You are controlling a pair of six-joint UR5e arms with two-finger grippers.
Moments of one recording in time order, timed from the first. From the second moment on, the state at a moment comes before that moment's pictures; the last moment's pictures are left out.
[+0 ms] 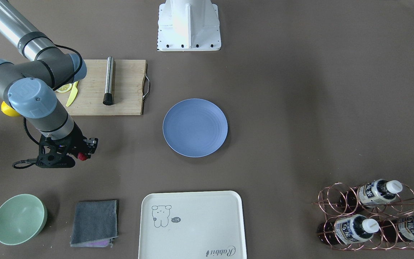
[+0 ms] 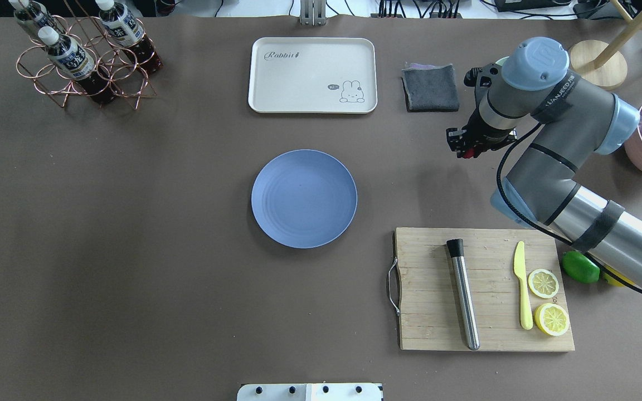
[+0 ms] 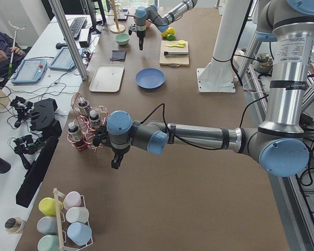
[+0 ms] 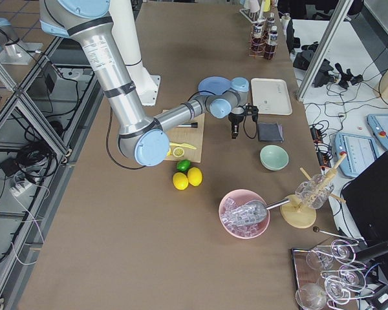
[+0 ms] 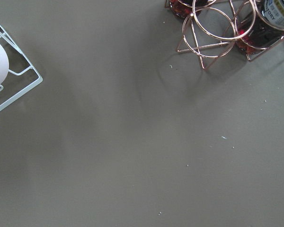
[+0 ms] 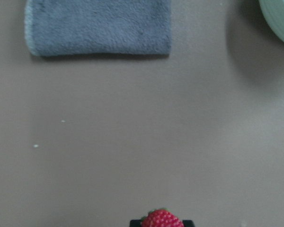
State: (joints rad) left arm -1.51 -1.62 -1.58 -1.84 -2.43 -0.05; right arm 0.84 -1.09 1.51 -1.39 2.04 0.93
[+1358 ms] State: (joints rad) left arm -1.54 -1.59 -1.57 -1.82 -2.44 -0.05; right arm 0.48 -0.67 1.36 -1.46 1.80 1.42
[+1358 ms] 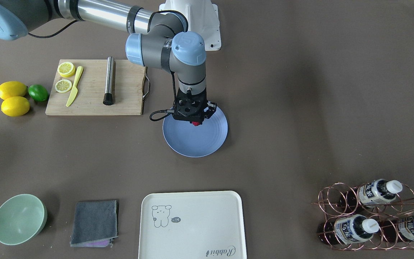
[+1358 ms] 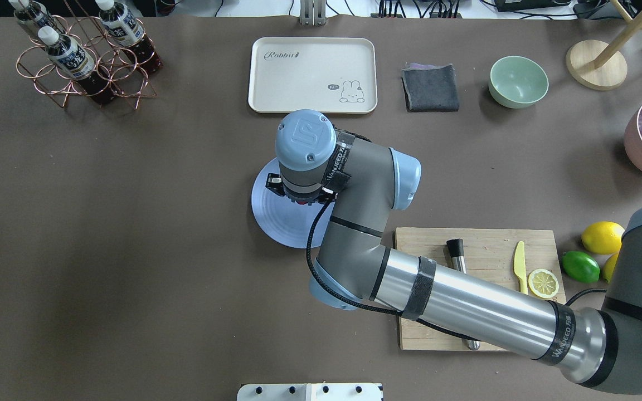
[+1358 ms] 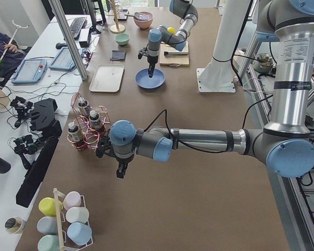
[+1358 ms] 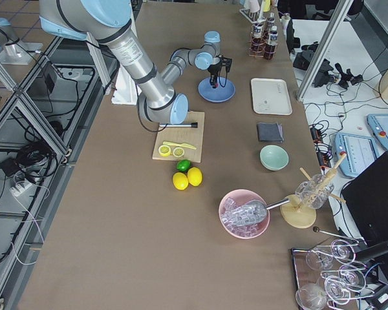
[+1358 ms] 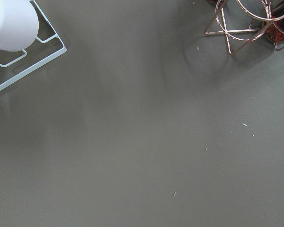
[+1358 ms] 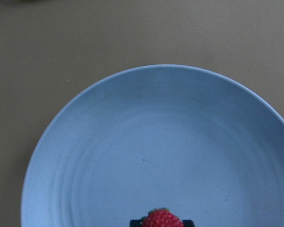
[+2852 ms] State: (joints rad) left arm -1.54 -1.59 -1.57 -1.82 -2.44 -0.05; right arm 0.51 -0.69 1.33 -1.39 1.79 1.33
